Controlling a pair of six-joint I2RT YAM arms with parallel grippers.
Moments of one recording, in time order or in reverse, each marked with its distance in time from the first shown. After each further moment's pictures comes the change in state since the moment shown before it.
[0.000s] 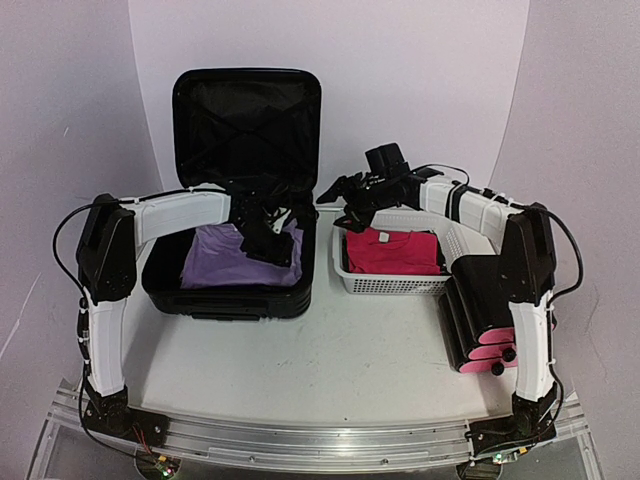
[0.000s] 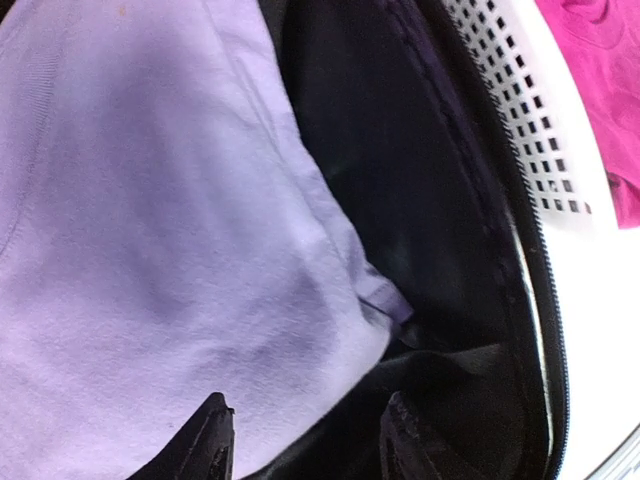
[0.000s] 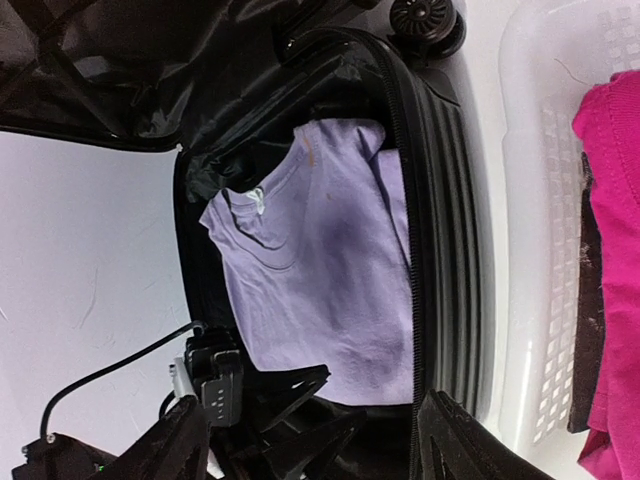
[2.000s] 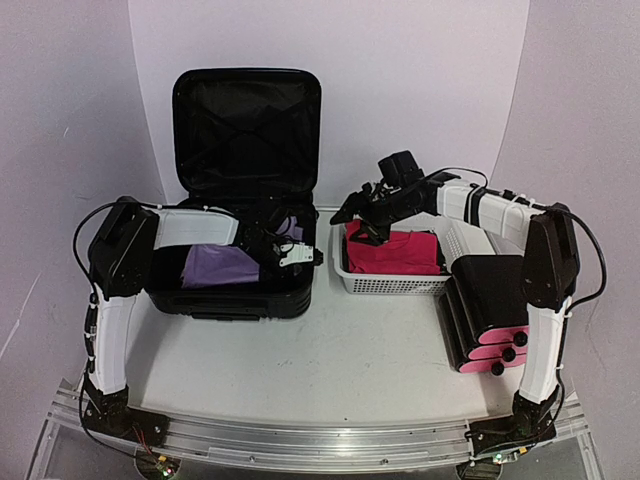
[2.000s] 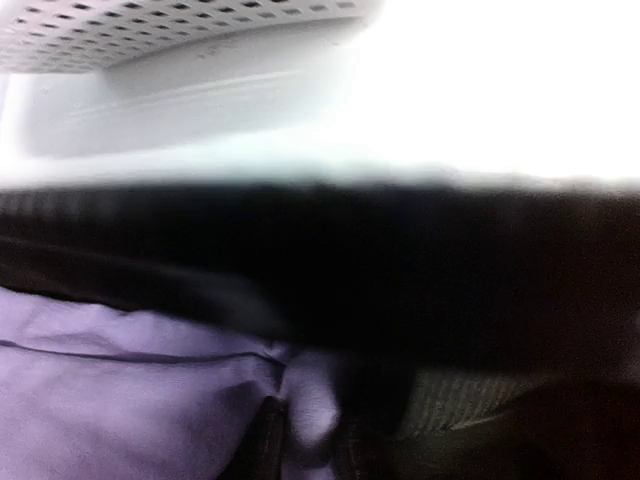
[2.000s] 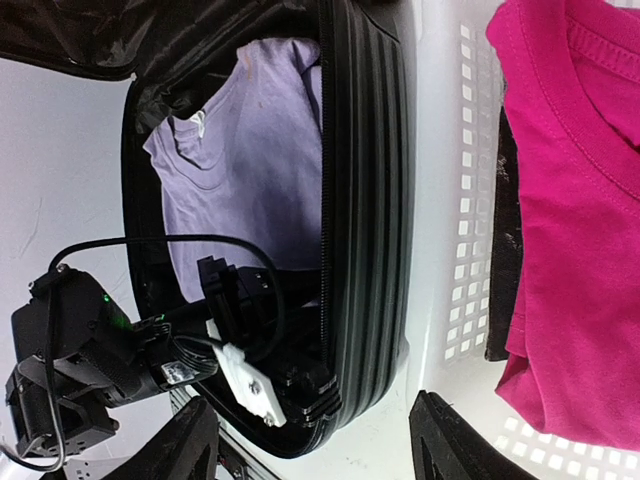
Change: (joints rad) left arm 0.034 0.090 -0.150 0.301 0.163 1.206; right arm -0.005 -0.158 -0.227 -0.073 -0.035 -0.209
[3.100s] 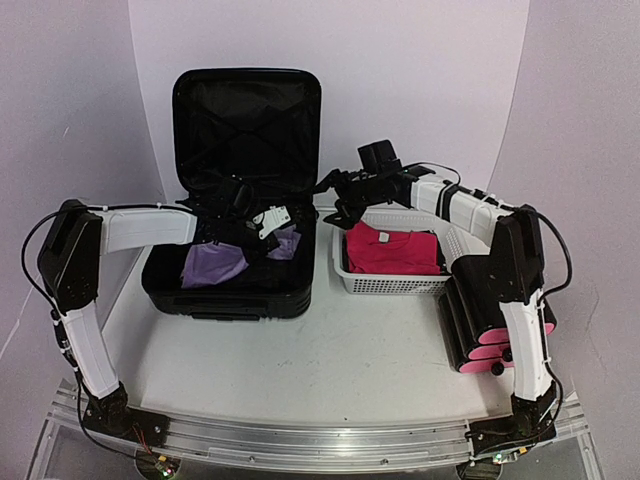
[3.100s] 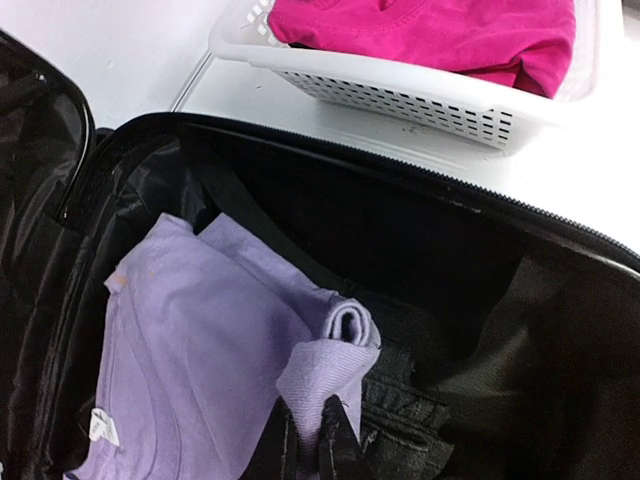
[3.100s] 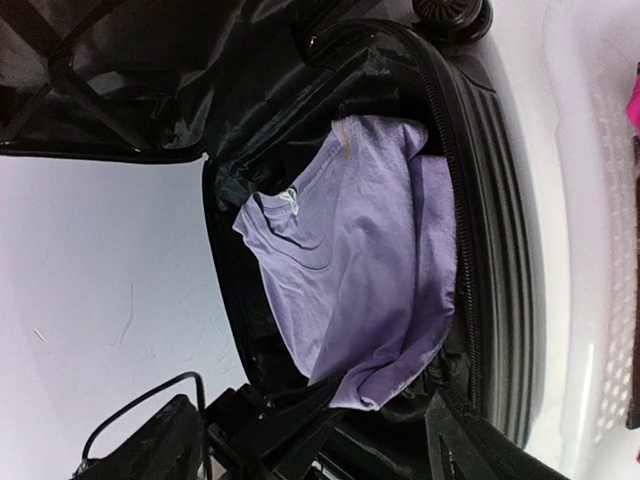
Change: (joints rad) left arm 0.045 -0.308 -0.260 0.282 -0.074 -0.315; right arm 0.023 0.221 0.332 0.080 0.007 0.340
